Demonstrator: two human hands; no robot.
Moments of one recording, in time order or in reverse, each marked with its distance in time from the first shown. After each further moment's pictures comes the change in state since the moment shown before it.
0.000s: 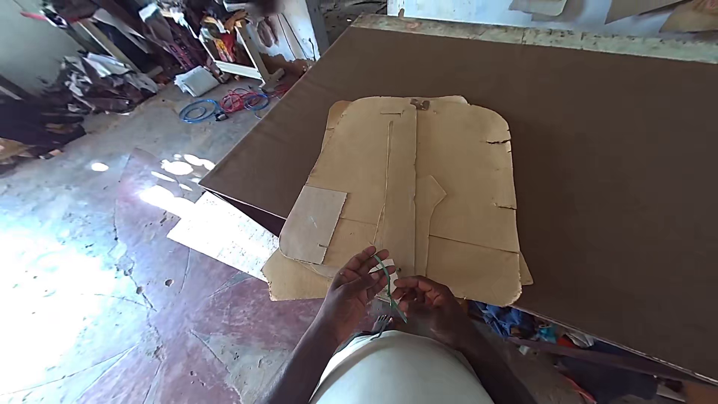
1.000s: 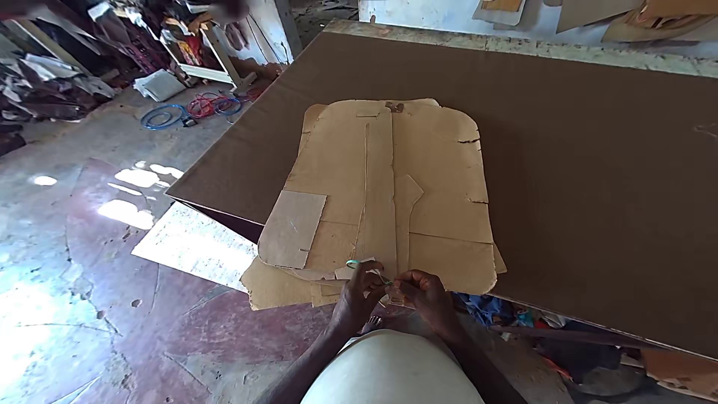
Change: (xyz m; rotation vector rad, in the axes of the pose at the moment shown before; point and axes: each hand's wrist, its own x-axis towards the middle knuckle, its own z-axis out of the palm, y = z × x) left_hand 0.023 -0.063 -0.018 0.945 -0.112 0.354; right_hand 0.001 0.015 -0.008 -0.231 0.395 0.158
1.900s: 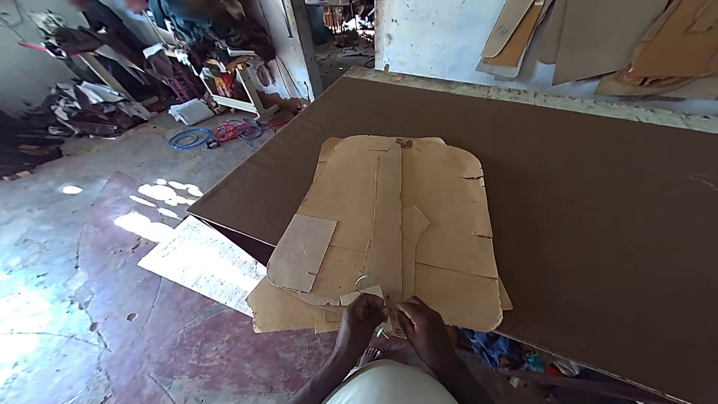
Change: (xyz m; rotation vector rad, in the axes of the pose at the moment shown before) left_hand 0.003 -0.006 0.001 -0.258 0.138 -0.301; right_hand 0.007 0.010 0.012 -0.679 0.072 -0.530
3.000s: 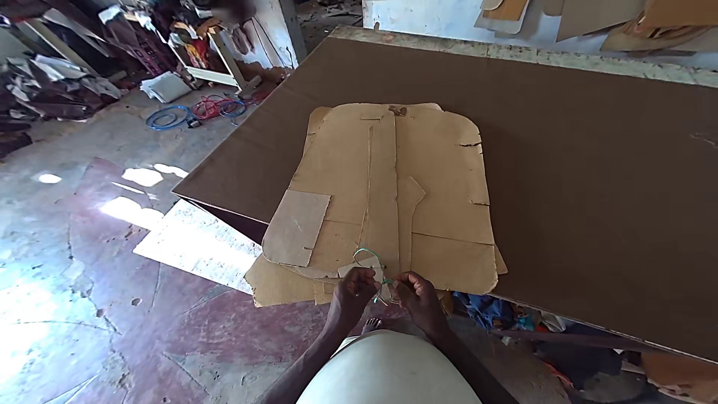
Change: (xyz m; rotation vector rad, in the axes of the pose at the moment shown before) left_hand -0.016 -0.002 -0.015 0.138 0.011 0.066; right_hand -0.015 -0.005 0.007 0.600 -0.055 0.468
